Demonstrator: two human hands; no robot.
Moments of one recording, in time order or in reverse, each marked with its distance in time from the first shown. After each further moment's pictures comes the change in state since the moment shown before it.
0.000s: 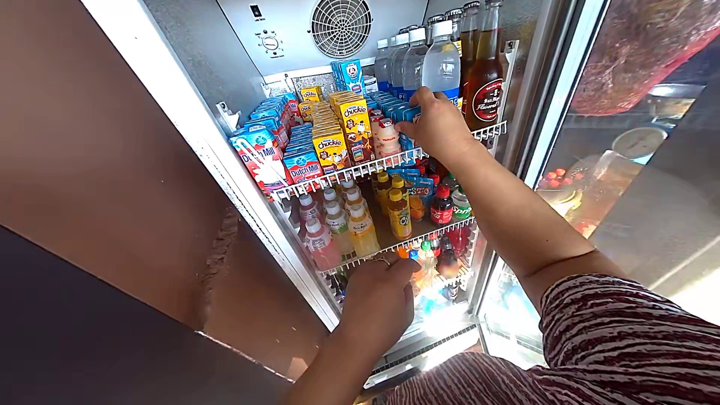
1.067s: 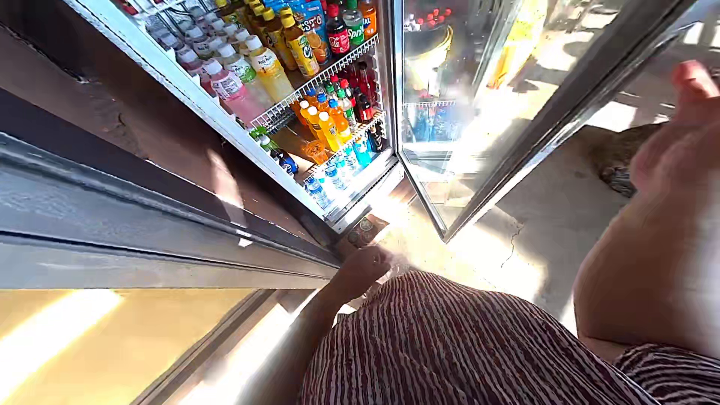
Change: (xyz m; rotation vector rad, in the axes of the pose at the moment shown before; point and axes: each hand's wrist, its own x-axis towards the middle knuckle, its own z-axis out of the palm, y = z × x) left_hand -0.327 0.047 -0.039 -0.710 -1.256 -0.437; right_hand -0.560 -0.049 -0.164 0.256 0.799 0.303
